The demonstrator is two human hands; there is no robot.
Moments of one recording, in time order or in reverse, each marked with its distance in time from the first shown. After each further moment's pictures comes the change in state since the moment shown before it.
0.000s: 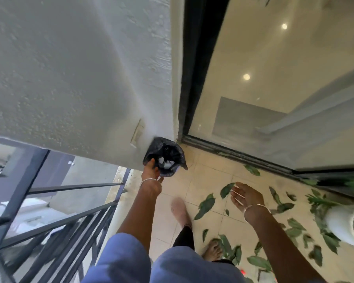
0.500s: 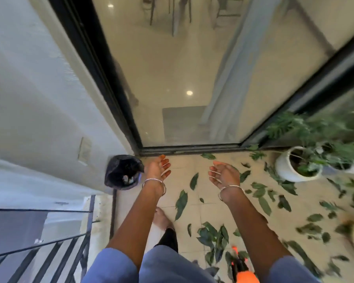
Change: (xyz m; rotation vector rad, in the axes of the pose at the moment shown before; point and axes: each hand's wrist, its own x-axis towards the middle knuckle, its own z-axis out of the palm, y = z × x) left_hand -0.167 -0.163 0.074 0.371 -0.330 0.244; right_hand -0.082 0.040 -0.154 0.311 0.022 -0.375
